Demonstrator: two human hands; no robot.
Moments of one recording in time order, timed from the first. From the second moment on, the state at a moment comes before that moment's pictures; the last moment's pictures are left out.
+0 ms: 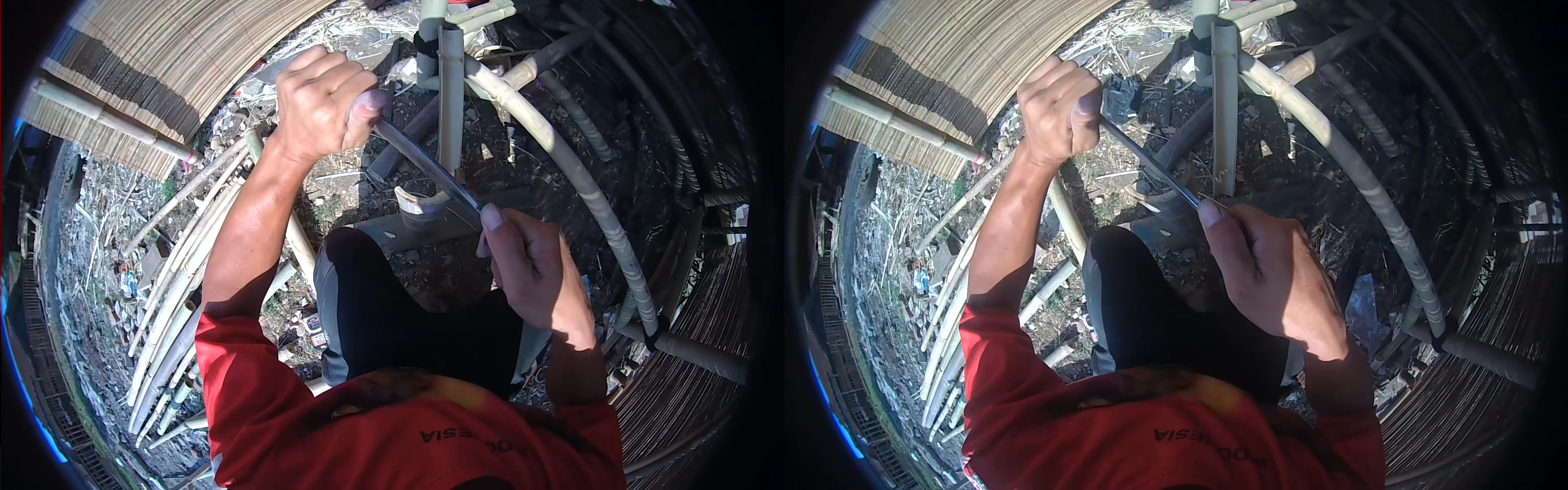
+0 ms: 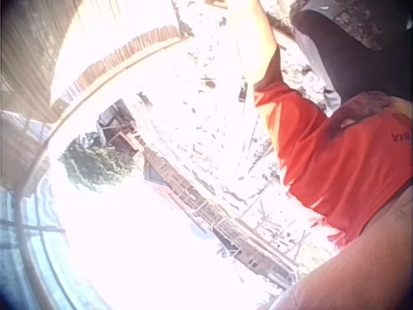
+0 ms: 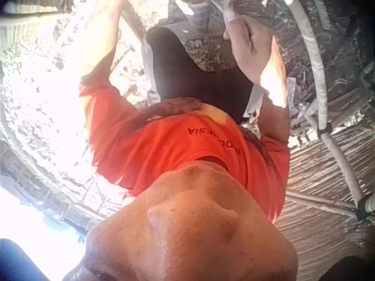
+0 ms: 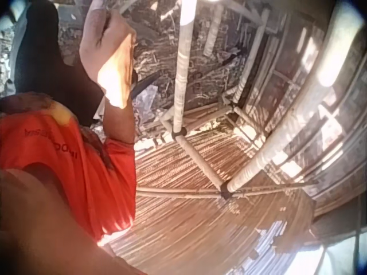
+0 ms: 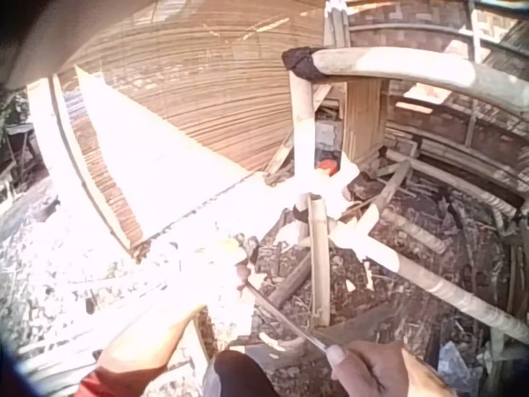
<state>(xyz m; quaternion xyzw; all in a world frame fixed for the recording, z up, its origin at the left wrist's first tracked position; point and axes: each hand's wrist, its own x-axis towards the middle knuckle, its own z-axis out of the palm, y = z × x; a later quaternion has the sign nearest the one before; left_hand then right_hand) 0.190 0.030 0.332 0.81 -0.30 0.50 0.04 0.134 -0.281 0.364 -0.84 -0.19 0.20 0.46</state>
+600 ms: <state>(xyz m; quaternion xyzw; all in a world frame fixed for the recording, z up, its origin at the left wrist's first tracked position) 0.208 0.038 0.312 0.77 -0.26 0.58 0.09 0.165 -0.292 0.357 -0.87 -0.34 0.02 0.35</state>
